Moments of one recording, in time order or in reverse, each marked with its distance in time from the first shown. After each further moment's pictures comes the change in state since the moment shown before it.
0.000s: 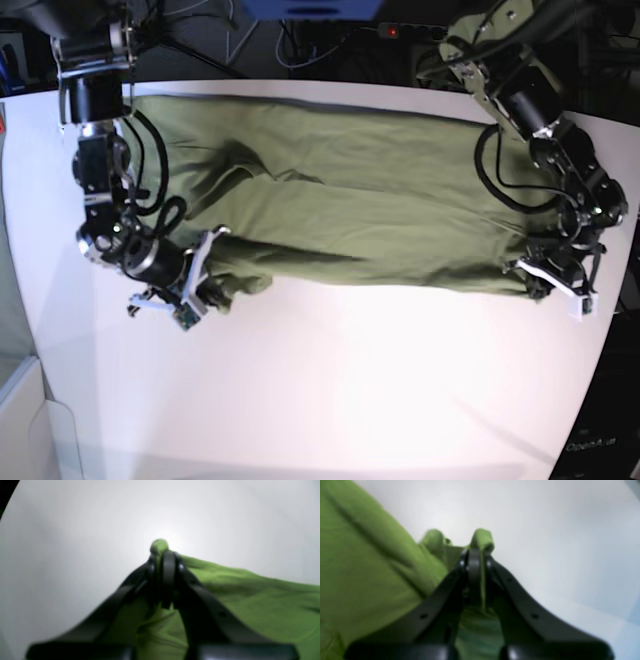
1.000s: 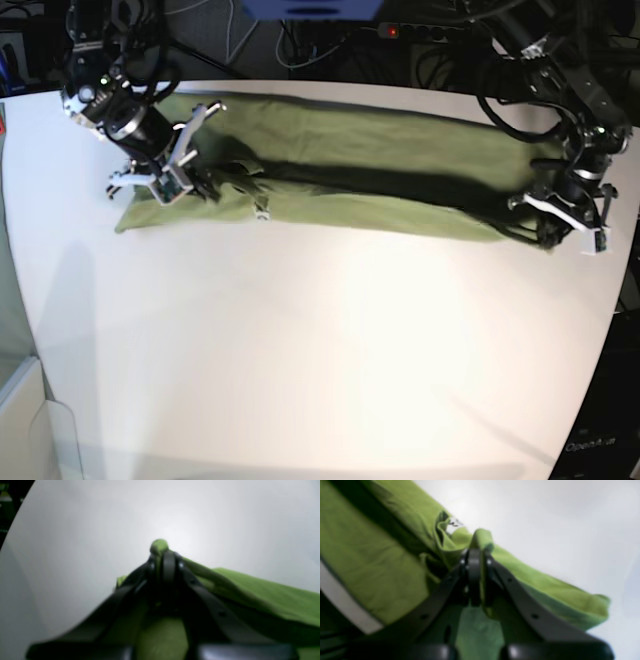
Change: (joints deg) left arm 17.4 2.1 -0.4 17.1 -10.1 0.0 -0.7; right arm -33.3 -3.9 9.8 28.8 -0.1 -0.5 0.7
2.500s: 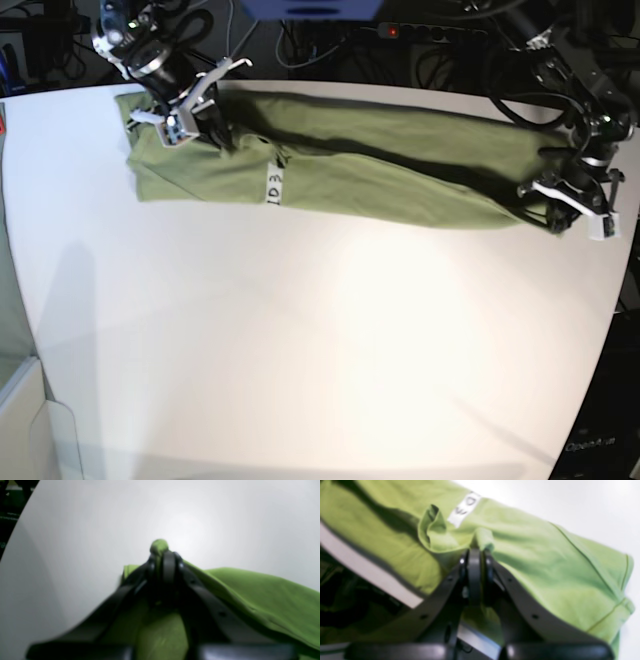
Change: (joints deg) left arm 1.6 -0.7 -2.5 -0.6 0.0 0.0 0.1; right arm -11.7 -7.2 0.3 -3.7 0.0 -3.6 13.0
